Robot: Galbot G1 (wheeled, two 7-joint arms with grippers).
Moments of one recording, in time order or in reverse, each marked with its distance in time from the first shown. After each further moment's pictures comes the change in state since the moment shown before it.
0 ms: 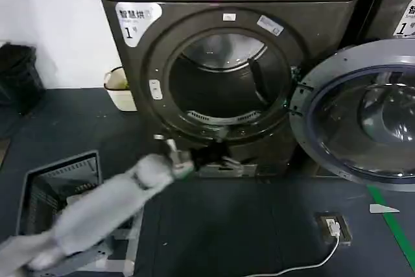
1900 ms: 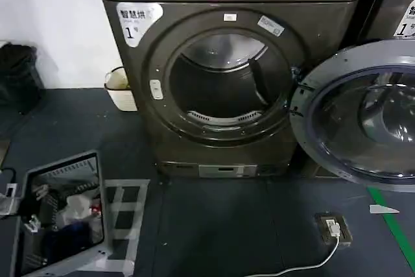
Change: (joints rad) left arm 0.177 0.826 0.007 0.189 0.365 0.024 0.253; right arm 0.012 -0.002 0.012 0.003 0.003 -0.005 0.001
